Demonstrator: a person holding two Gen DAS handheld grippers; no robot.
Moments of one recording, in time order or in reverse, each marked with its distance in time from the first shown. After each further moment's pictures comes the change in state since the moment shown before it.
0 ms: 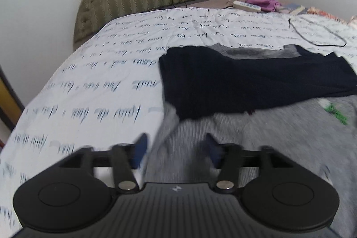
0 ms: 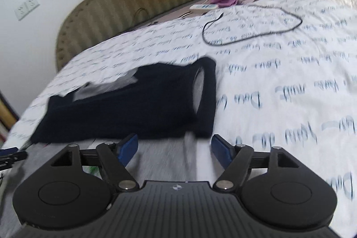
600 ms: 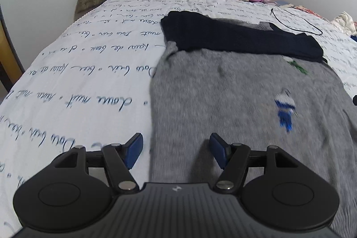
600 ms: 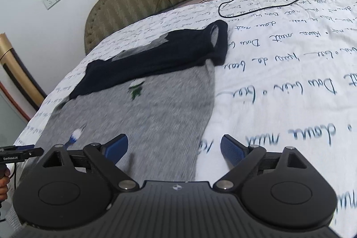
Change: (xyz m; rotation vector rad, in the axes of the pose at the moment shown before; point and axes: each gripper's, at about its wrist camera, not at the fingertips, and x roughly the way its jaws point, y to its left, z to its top) left arm -0.079 0.019 -0.085 -0.058 0.072 -0.089; right arm -0.084 0.012 -0.085 -0.012 0.041 0.107
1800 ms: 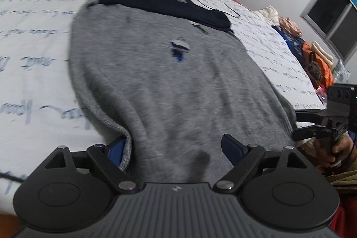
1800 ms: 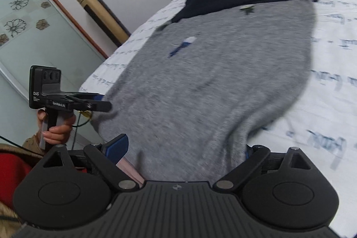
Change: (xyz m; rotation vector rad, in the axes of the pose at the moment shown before) left arm -0.047 -0.021 -0.066 -0.030 0.110 -0.505; right arm -0.057 0.064 -0.082 -0.135 0.272 0.430
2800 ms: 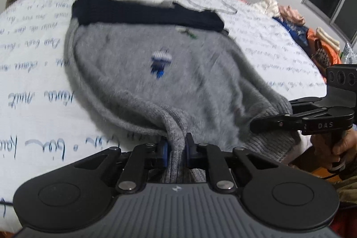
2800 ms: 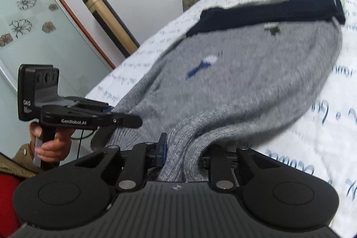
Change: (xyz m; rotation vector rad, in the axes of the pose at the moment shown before) left arm 0.009 -0.044 0.022 0.098 -0.033 0.094; right arm 0.020 0.023 0.025 -0.062 -0.082 0.004
